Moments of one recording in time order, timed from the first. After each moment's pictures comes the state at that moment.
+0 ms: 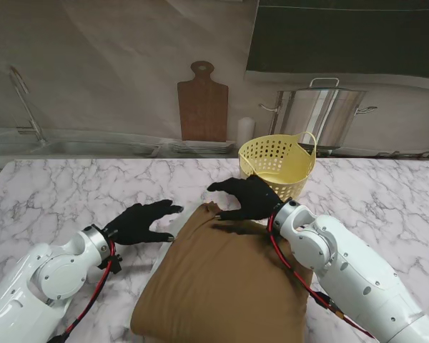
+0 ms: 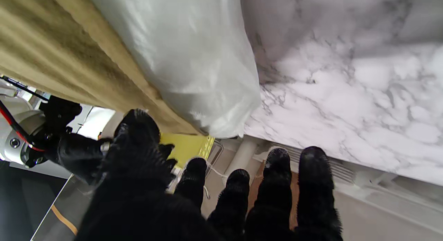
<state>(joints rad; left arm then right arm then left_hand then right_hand) 1.58 -1.03 -1.33 -1.63 0.65 -0.35 -0.26 -1.24 -1.09 0.97 -1.40 -0.81 -0.30 -0.05 0.94 -0.19 -0.02 -0.03 0.37 0.08 0.07 0.34 0.36 0.19 0.03 0.18 0.42 0.24 0.18 0.40 0.10 0.24 1.07 0.57 0.40 -0.29 0.49 -0.09 0.33 -0.02 0.31 0.40 0.48 0.07 0.46 0.38 0.65 0.03 0.26 0.42 0.17 0.38 0.85 0.40</state>
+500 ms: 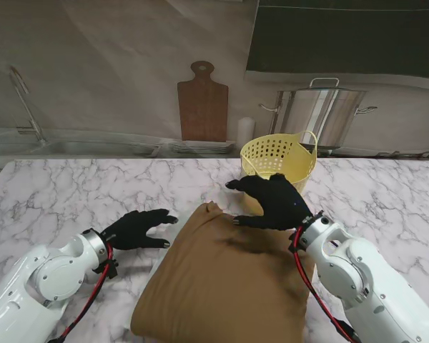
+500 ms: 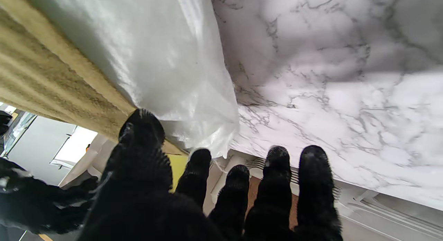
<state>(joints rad) 1.59 -1.03 -1.34 -1.62 0.65 -0.33 -0.32 -1.57 -1.08 1.27 -1.73 -0.98 -0.33 -0.08 0.97 -0.19 -0.02 -0.03 0.46 0.12 0.13 0.34 0.40 0.19 0.05 0.20 0.44 0.23 0.18 0.40 0.12 0.24 1.07 0.57 0.41 -0.27 0.41 -0.07 0.32 -0.01 0.28 0.40 0.42 0.08 0.45 0.34 0.60 0.05 0.23 0.38 0.17 0.38 0.85 0.43</state>
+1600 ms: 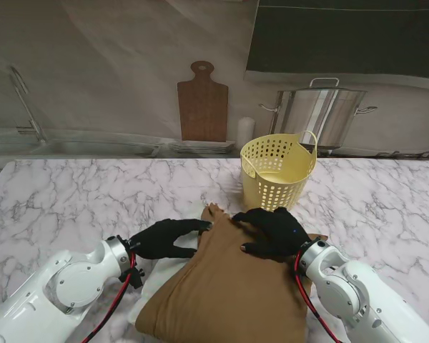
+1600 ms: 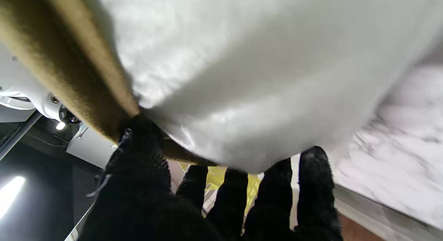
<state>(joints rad) 1.56 -1.02 -1.19 -1.66 0.48 -0.38 -0.31 -1.61 -1.05 1.21 -1.62 -0.93 -0.27 -0.03 0.95 -0.15 -0.01 -0.01 0.35 0.10 0.05 0.32 0.44 0.17 0.06 0.23 0.45 0.24 0.19 0.40 0.12 0.24 1.07 0.60 0.45 -0.31 0.51 -0.03 0.32 -0.06 0.27 0.40 0.42 0.08 0.43 0.31 0.59 0.07 0.20 0.36 0.16 0.38 0.84 0.44</state>
